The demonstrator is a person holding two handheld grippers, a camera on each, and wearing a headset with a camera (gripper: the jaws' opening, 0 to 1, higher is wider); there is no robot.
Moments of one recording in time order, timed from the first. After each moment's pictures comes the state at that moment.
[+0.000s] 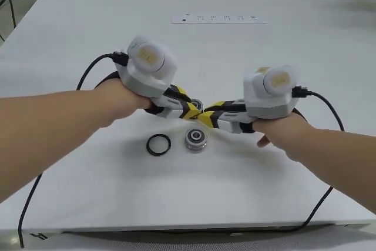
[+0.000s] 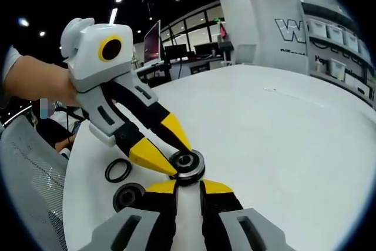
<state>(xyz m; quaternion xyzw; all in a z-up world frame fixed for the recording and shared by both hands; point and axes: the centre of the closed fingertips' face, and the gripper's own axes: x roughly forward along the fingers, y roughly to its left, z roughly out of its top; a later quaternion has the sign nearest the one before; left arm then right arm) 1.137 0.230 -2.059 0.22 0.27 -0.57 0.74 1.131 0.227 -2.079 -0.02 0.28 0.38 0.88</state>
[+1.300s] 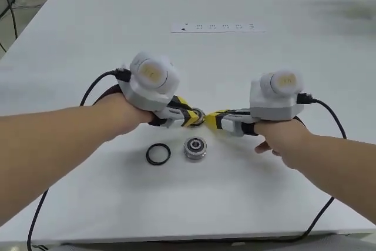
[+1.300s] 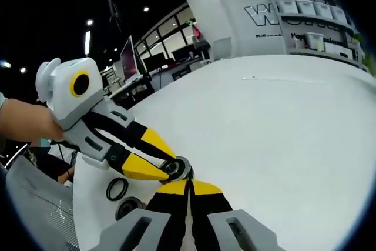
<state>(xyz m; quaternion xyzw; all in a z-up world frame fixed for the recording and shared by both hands) 1.141 0.229 -2.059 0.22 0.26 -0.56 0.76 1.136 0.214 -2.071 0.09 0.29 0.32 0.90</state>
